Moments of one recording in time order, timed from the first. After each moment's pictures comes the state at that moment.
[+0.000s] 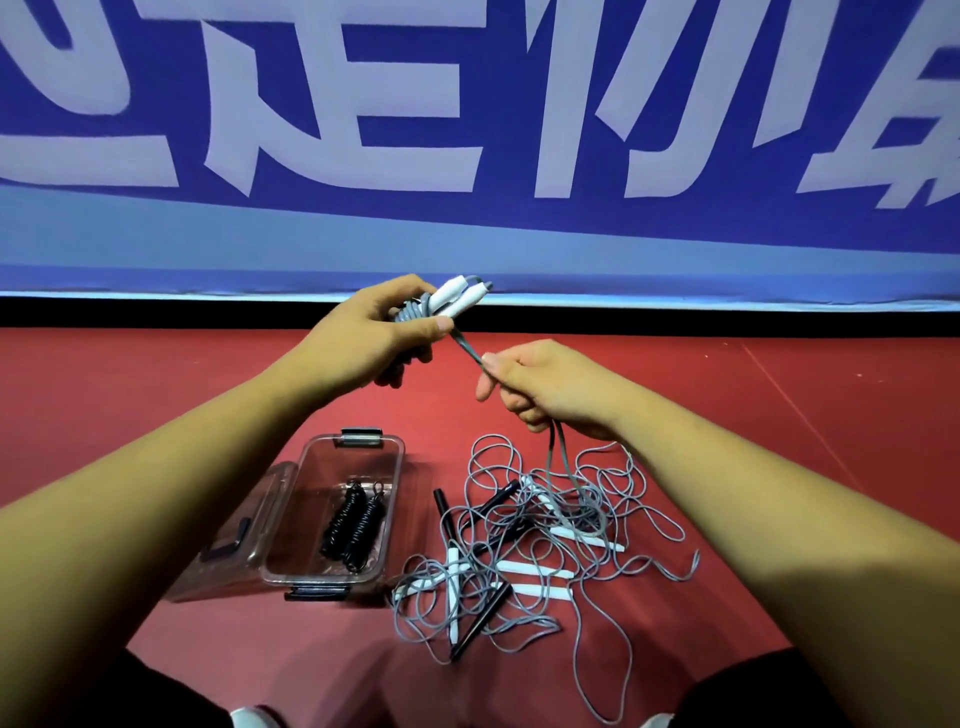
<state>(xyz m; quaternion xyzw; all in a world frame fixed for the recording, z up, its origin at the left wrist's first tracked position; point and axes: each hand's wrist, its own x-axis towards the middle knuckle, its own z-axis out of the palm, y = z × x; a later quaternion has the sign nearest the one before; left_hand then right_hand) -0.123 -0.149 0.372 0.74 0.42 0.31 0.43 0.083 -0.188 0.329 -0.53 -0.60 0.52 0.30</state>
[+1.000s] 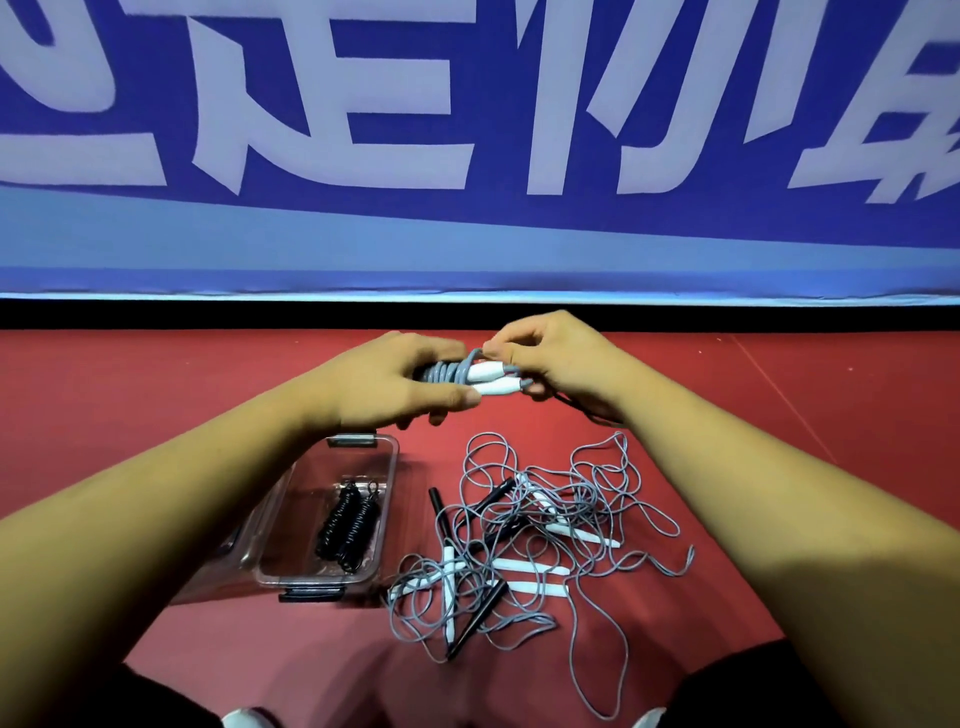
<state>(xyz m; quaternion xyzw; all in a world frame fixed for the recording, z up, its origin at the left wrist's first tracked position) -0.114 -0.161 0.361 0.86 0.32 0.13 0.37 0.096 -0.185 0.342 -0.53 -0.61 0.45 0.37</state>
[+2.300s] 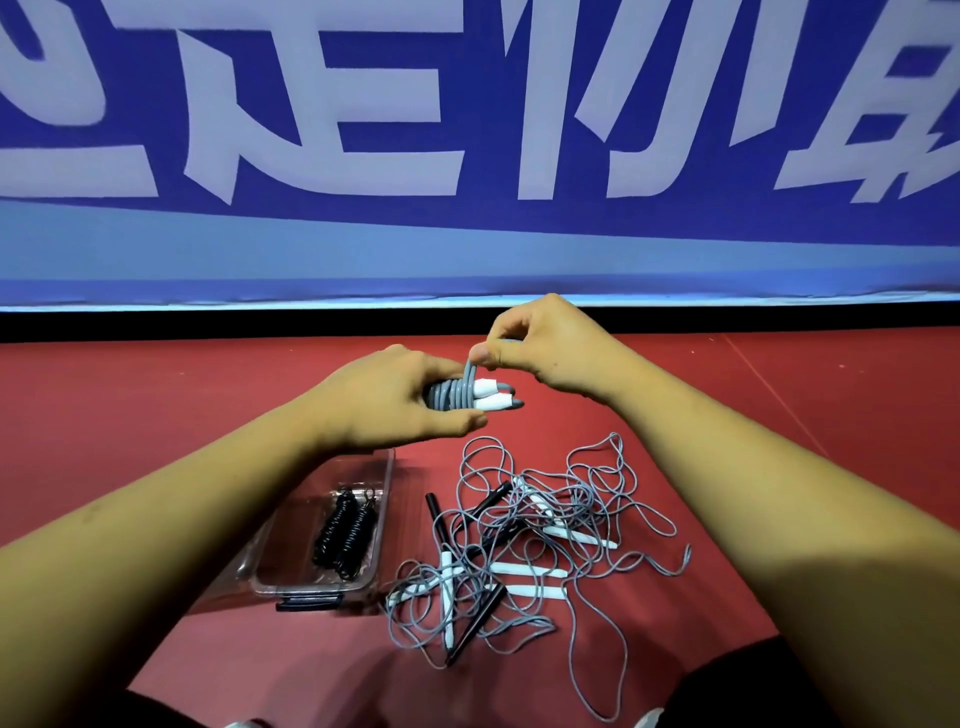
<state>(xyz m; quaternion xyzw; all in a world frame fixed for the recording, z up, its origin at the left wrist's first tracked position) -0.108 -0.167 0.356 0.91 0.35 0.10 0.22 0.095 -0.189 0.367 -0.56 -0.72 0.27 0.32</state>
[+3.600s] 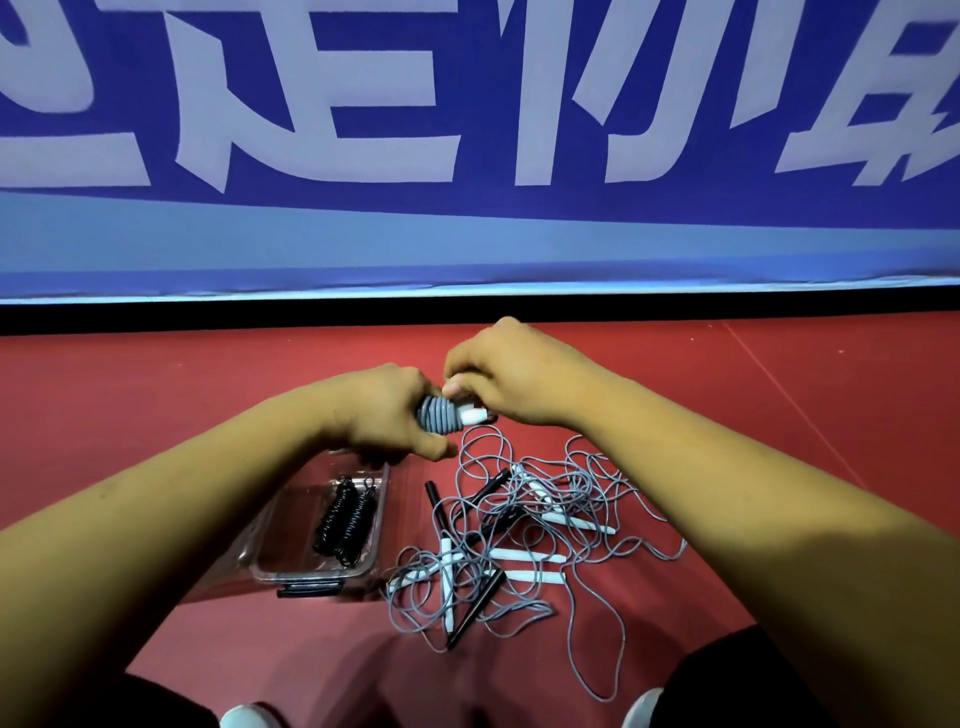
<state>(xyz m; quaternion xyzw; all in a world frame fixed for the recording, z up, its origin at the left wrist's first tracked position) -0.102 -0.162 0.341 0.85 0.43 -0.07 0.27 0.069 -0.198 0.353 -0.52 -0.84 0.10 0.14</state>
